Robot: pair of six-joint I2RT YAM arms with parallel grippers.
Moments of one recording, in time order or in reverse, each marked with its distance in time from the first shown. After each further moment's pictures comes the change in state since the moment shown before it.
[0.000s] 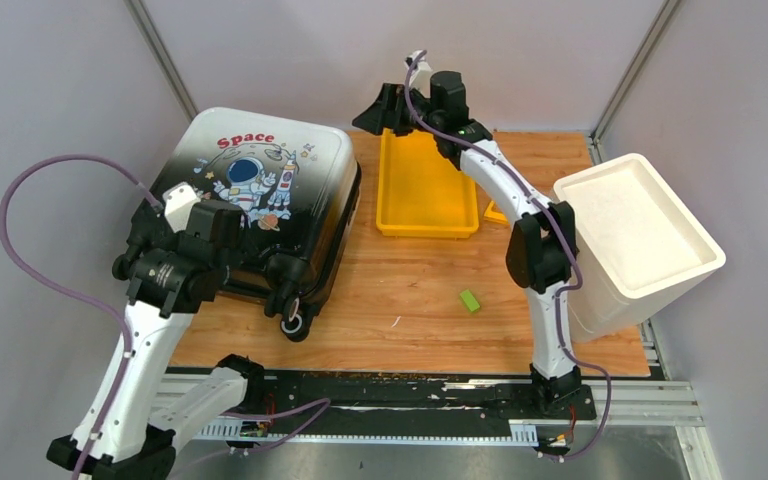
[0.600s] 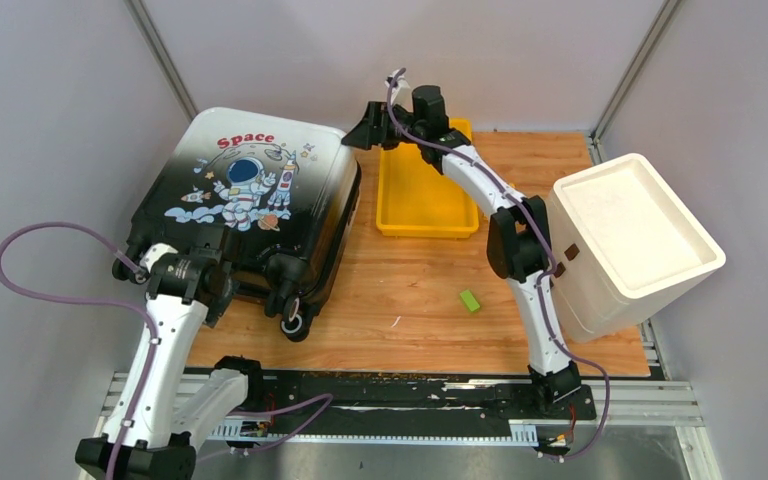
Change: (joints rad) left arm 0.262 0.019 -0.197 -0.298 0.032 -0.545; right arm 0.031 0.219 0.165 -0.020 -0.100 0.005
